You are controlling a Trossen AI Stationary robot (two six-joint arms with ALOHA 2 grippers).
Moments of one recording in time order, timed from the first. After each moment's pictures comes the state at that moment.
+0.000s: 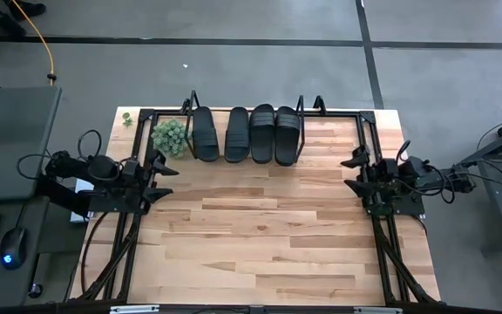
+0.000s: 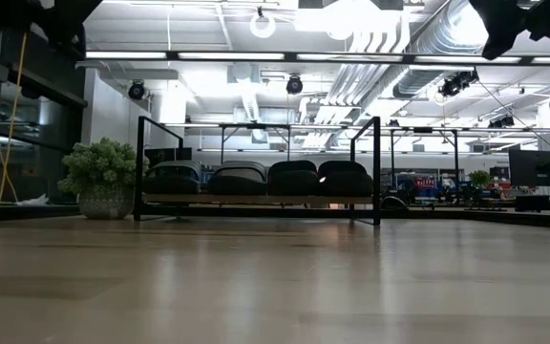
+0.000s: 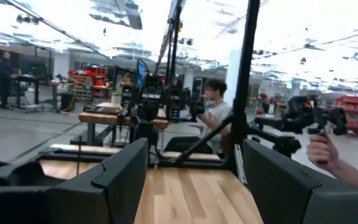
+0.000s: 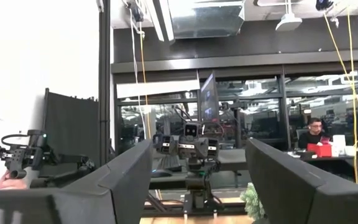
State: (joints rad) left arm -0.20 0.01 0.17 0.08 -0.21 -0.06; right arm 0.14 0.01 0.08 0.39 0.07 -0.01
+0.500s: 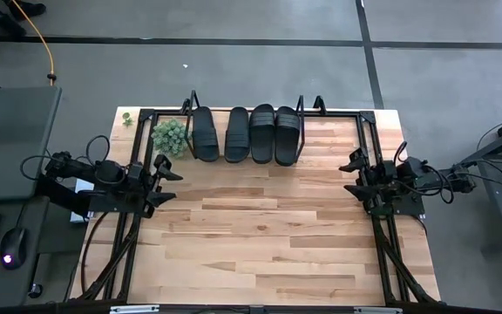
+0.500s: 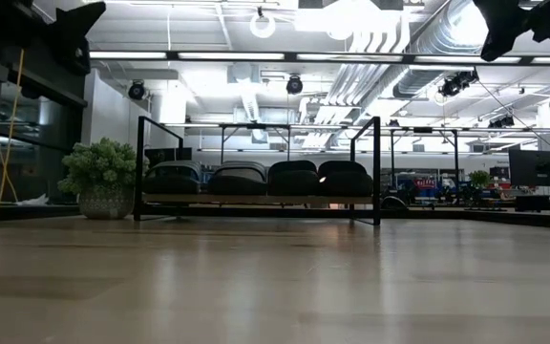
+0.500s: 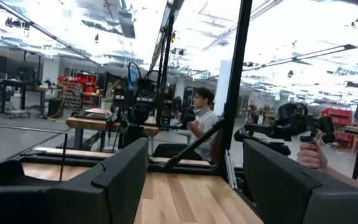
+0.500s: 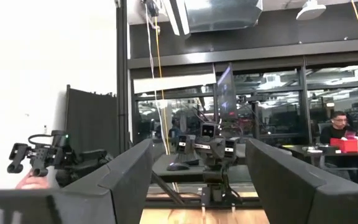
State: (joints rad) left arm -0.20 0.01 0.04 0.25 -0.17 -0.08; right arm 0.14 0.01 0.06 0.38 0.00 0.03
